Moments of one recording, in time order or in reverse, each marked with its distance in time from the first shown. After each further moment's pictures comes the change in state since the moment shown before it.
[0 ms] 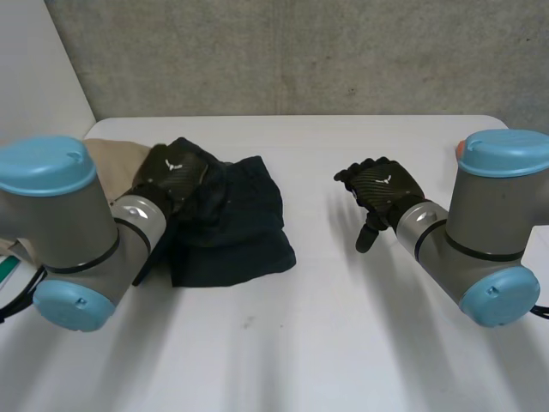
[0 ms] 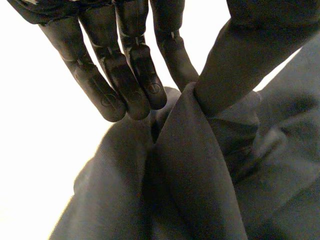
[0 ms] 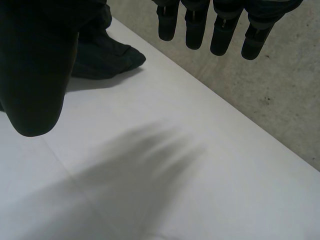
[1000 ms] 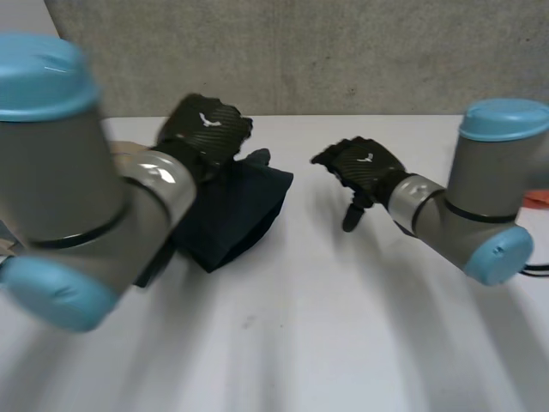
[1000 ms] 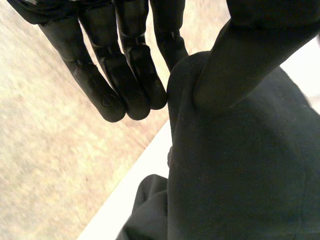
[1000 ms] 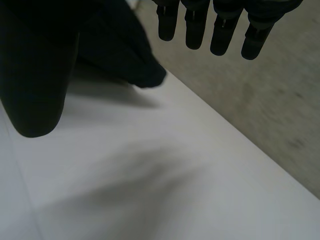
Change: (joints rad) left arm -0.187 0.132 0.231 -0.324 -0.073 0.070; right arm -0.018 0.139 -0.271 0.094 -0.229 -0.040; left_hand 0.016 0.002 -0.003 -0.003 -0.004; right_hand 0.000 0.000 0.000 0.000 0.000
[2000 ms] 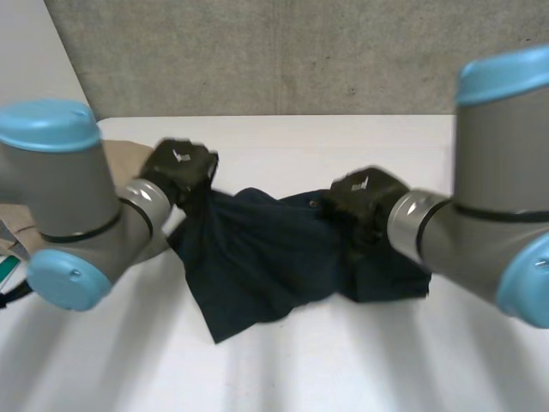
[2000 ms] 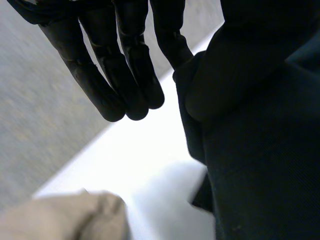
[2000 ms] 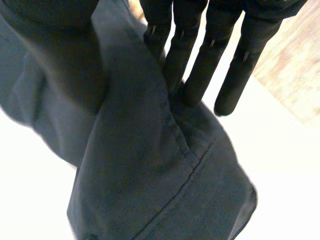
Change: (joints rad) left arm 0.159 -0.198 -0.054 0.092 0.072 -0.101; right arm 0.143 -0.211 0.074 0.408 0.247 -0.085; left_hand -0.075 -0.104 -0.095 -0.095 -0.062; right_hand 0.530 0.566 0.544 0.580 0.560
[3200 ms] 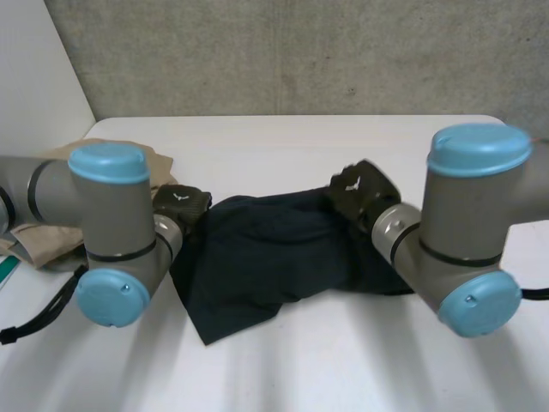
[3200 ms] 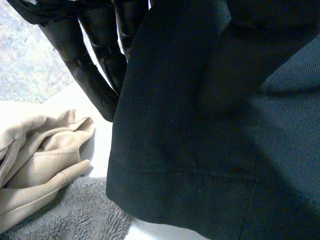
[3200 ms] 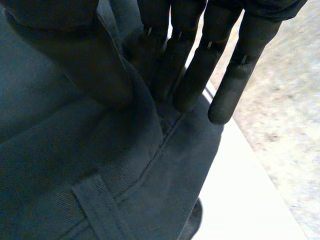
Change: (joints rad) left arm -0.028 -0.155 0.026 -0.008 -0.174 -0.121; right arm -0.012 0.066 0.139 -0.426 0.041 -0.193; left_hand 0.087 0.100 0.091 0.093 0.047; right_hand 0.339 0.401 0.402 0.405 0.372
